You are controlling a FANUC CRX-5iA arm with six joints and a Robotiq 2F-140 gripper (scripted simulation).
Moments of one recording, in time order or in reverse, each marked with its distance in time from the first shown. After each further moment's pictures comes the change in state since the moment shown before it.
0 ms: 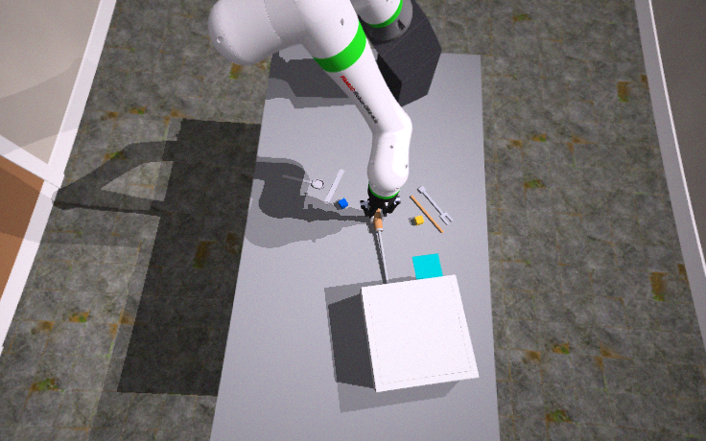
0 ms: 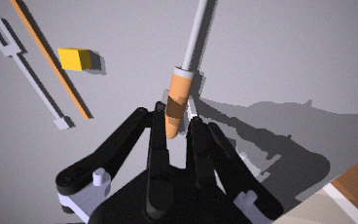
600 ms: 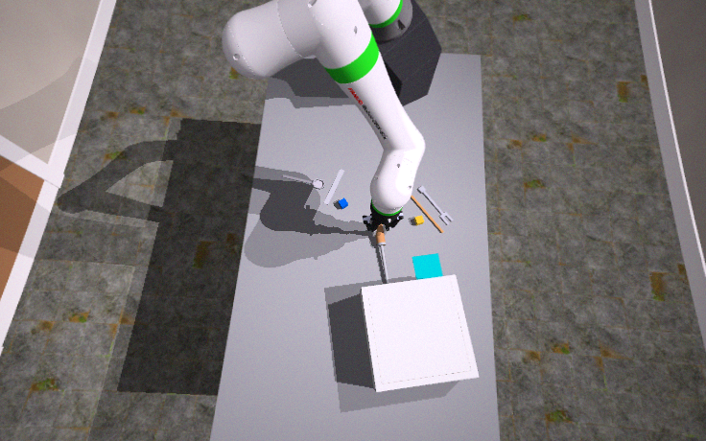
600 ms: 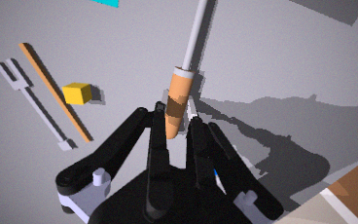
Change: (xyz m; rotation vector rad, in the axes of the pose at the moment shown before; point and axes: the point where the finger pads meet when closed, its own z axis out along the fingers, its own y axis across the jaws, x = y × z) arm 0.051 0.000 0.000 0.000 0.001 0.000
